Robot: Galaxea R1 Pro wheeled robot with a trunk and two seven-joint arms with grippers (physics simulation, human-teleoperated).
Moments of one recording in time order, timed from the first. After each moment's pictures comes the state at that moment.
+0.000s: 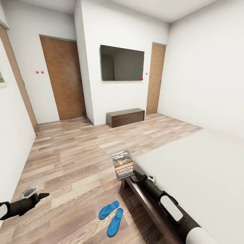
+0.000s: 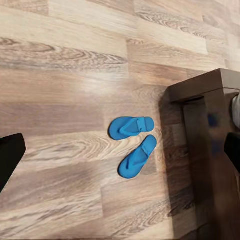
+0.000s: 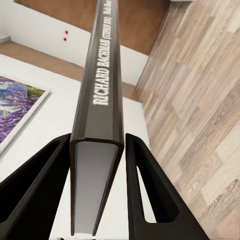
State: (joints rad) left arm -0.78 0.54 0.12 -0.01 0.41 0.40 -0.63; right arm -0.53 -0.04 0.34 -0.68 -1.27 0.21 0.53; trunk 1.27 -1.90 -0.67
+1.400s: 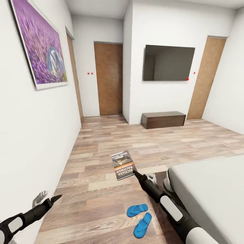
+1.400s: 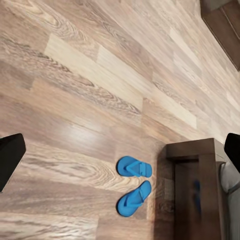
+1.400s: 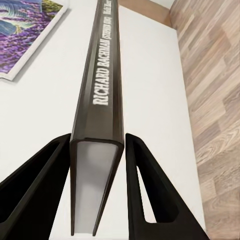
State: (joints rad) left arm -0.67 0.41 0.13 -0.01 0.61 0.22 -0.72; right arm -0.53 -0.04 0.35 -0.68 -1.27 0.21 0.53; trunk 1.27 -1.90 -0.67
